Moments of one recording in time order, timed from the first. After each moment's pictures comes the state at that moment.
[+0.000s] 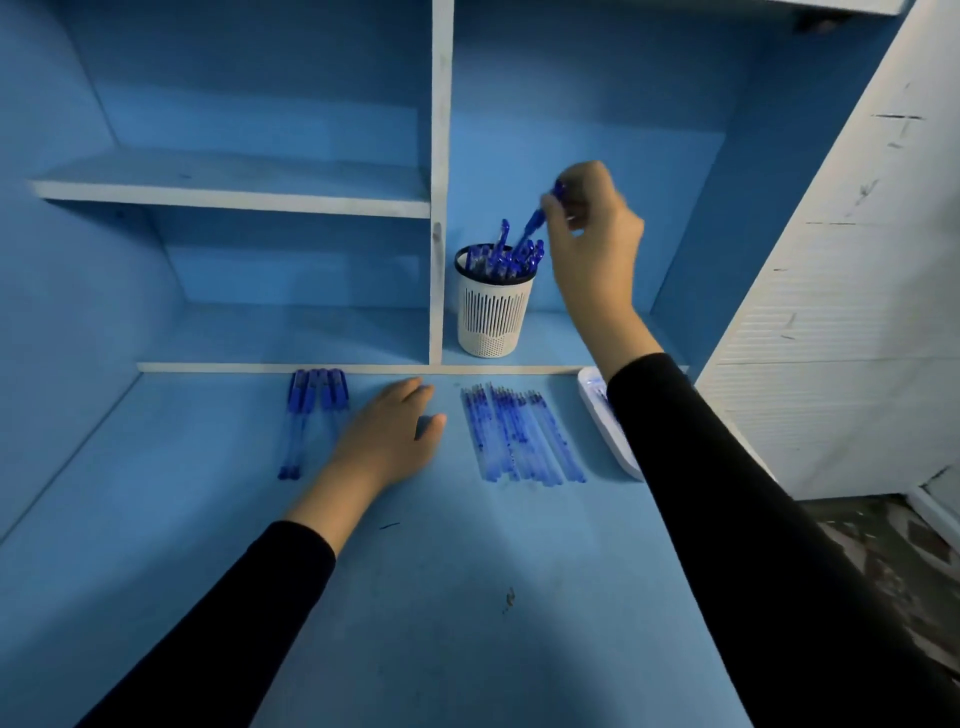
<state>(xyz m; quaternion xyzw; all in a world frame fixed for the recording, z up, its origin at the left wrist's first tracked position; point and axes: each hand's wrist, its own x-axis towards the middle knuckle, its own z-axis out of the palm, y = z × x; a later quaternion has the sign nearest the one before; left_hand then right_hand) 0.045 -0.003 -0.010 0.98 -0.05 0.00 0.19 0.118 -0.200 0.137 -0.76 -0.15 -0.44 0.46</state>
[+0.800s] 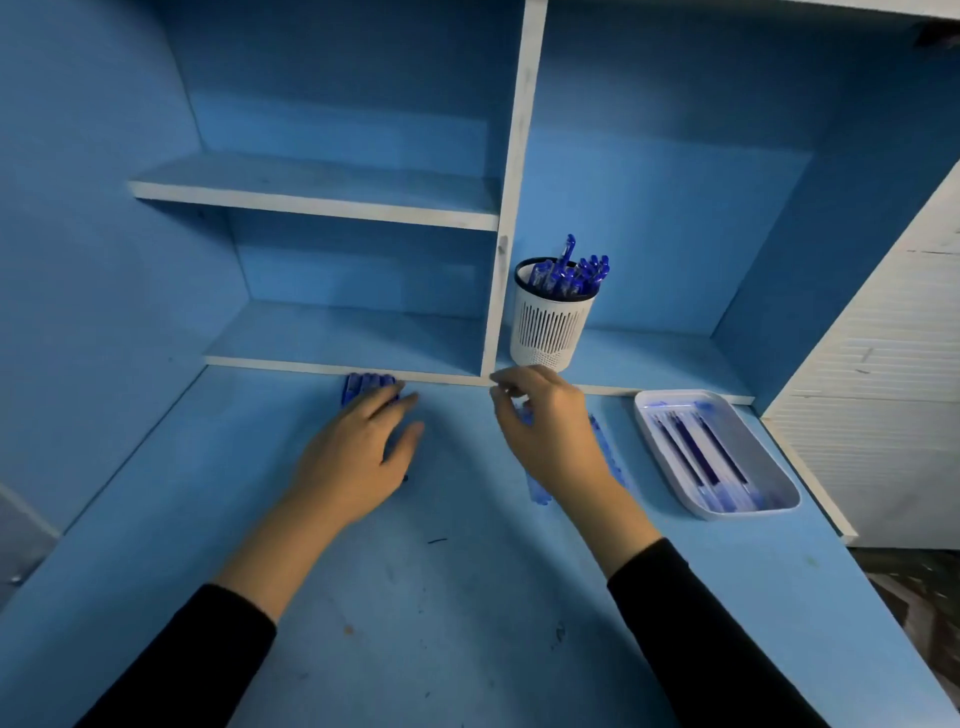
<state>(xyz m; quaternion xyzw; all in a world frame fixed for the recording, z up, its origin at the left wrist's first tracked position) -0.005 0.056 0.006 0.97 -0.02 0.14 0.21 0.052 -0.146 0.020 -0.85 -0.24 -0.25 0.40</state>
